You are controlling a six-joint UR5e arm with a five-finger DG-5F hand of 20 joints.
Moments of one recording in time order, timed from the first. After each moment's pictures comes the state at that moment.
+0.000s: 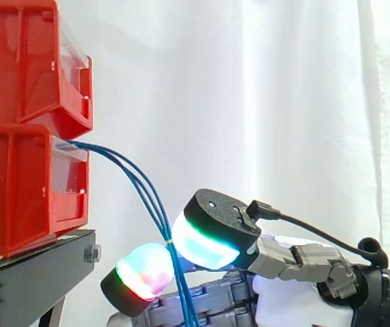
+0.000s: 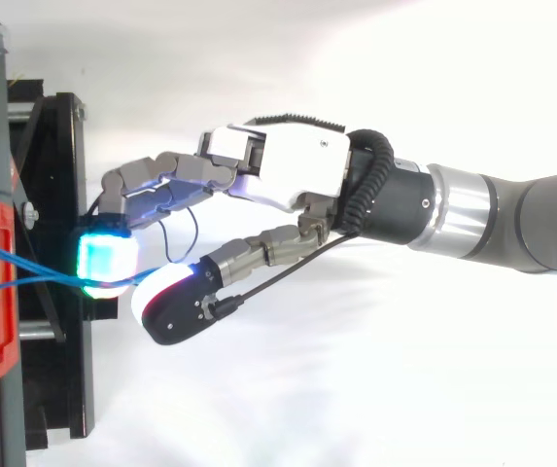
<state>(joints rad) 0.12 -2.48 -1.25 -2.34 -1.29 -0.10</state>
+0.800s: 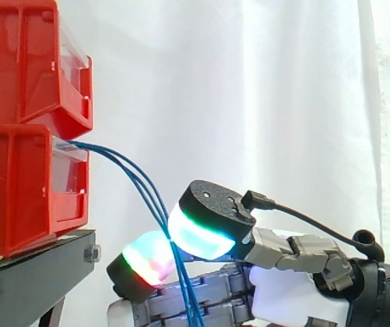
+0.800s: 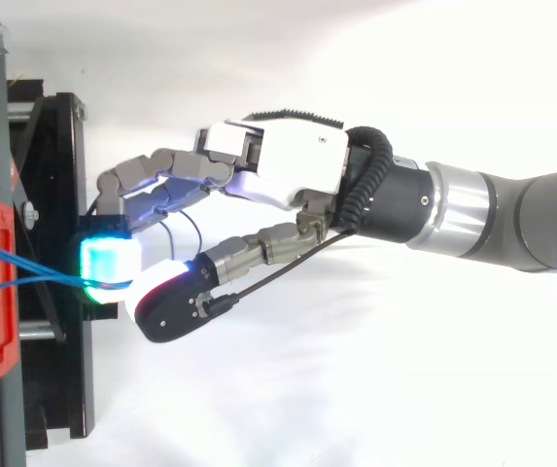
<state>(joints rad) 0.12 -2.47 -1.24 -2.34 -1.29 -0.08</state>
